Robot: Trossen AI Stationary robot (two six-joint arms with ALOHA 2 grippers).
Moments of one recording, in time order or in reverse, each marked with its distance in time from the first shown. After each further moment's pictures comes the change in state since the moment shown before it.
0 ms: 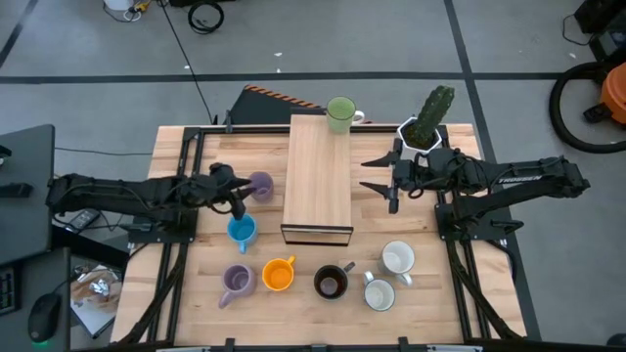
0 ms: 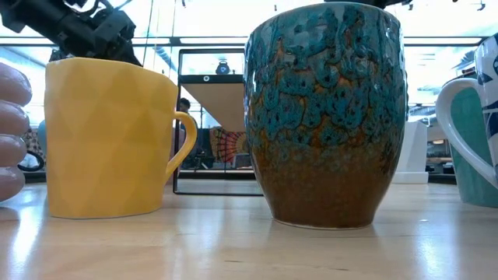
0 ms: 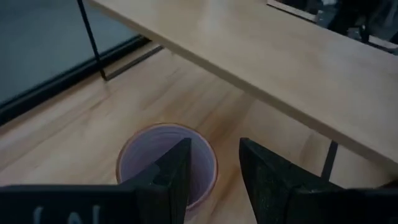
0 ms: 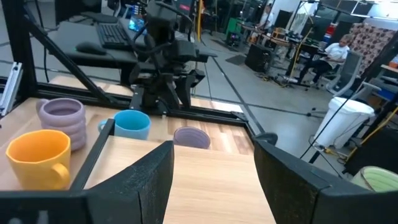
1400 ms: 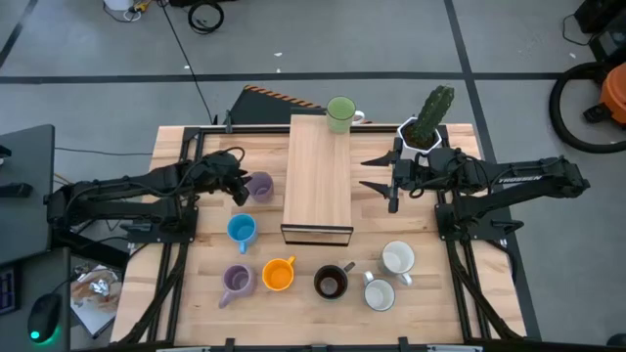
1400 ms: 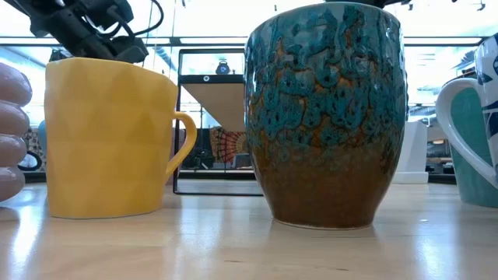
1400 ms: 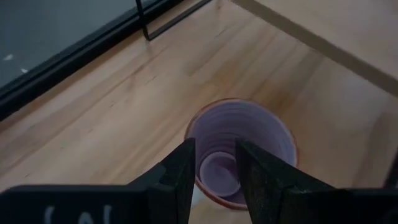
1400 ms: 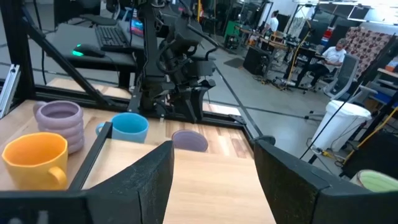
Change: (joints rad) left arm 0.307 0.122 0.083 -0.146 0.197 0.106; right arm 0.000 0.000 0.000 0.018 -0.001 -0.014
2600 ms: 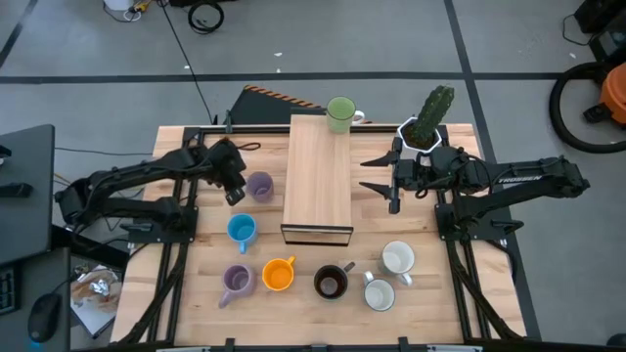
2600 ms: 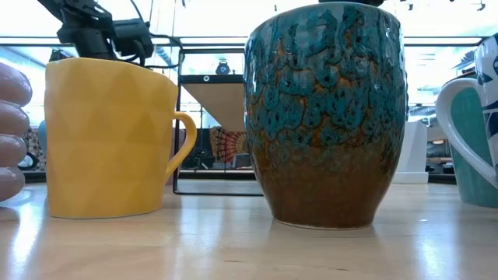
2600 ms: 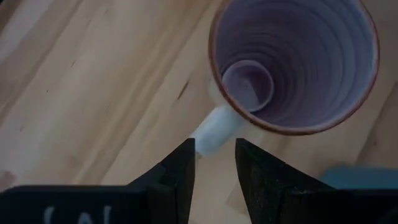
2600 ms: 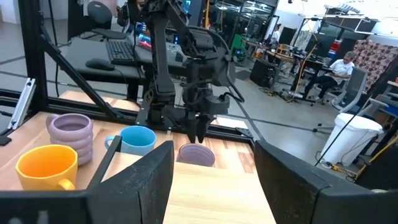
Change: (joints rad) left arm 0.224 0.246 0.129 -0.290 0.265 0.325; right arm 0.000 0.000 0.000 0.043 -0.044 -0.004
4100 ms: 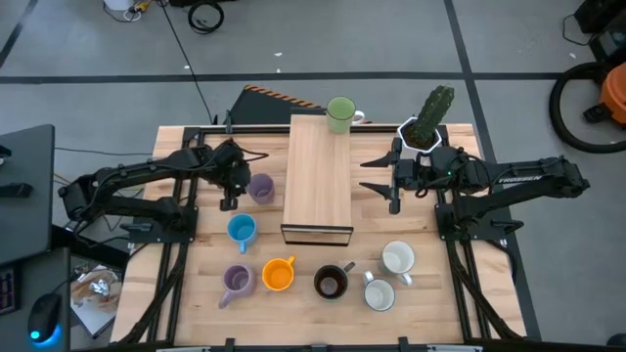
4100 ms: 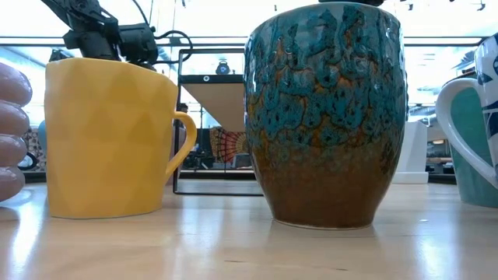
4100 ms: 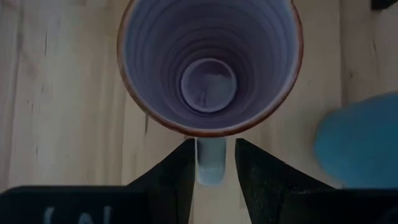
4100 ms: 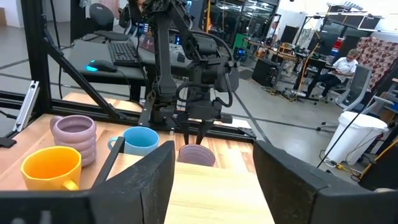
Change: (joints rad) left arm -0.014 0.048 0.001 0.027 0.124 0.440; right arm 0.000 0.000 0.000 -0.001 -0.010 0.018
